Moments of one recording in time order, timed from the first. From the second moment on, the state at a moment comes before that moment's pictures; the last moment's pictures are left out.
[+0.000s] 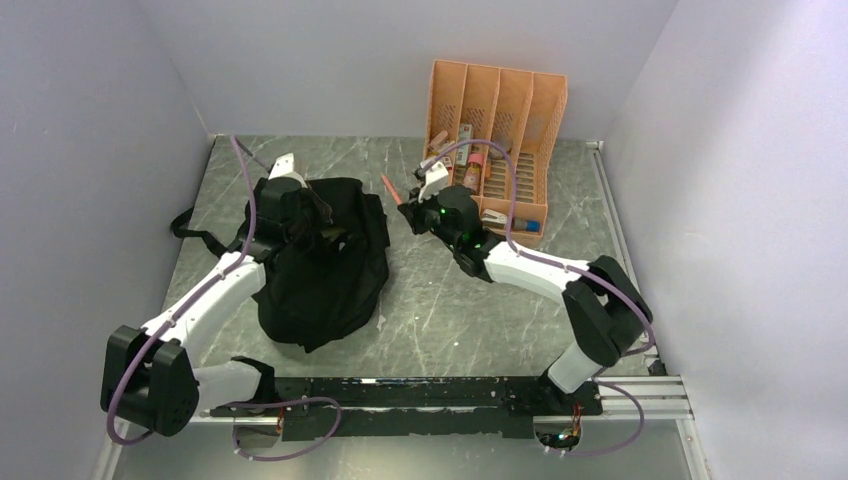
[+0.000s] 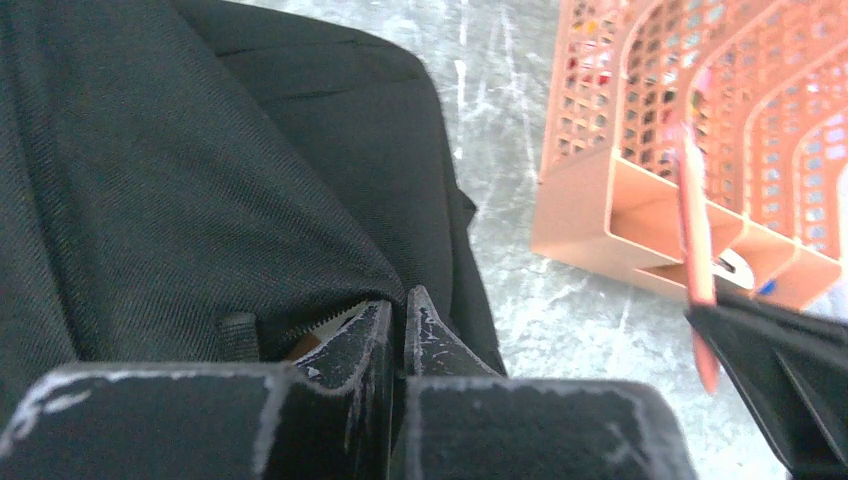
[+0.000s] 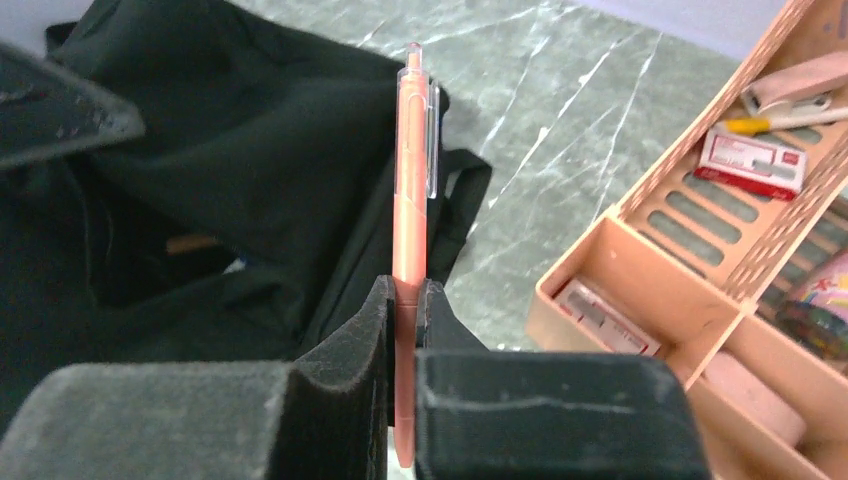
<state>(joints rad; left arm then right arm) -0.35 1.21 0.82 -0.05 -0.12 -0.56 0.72 1.63 0.98 0.46 0.06 0.10</state>
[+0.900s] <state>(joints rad) -0.34 1.18 0.82 -0.09 -0.22 -0.59 0.91 1.80 1.19 0.14 -0.14 0.55</state>
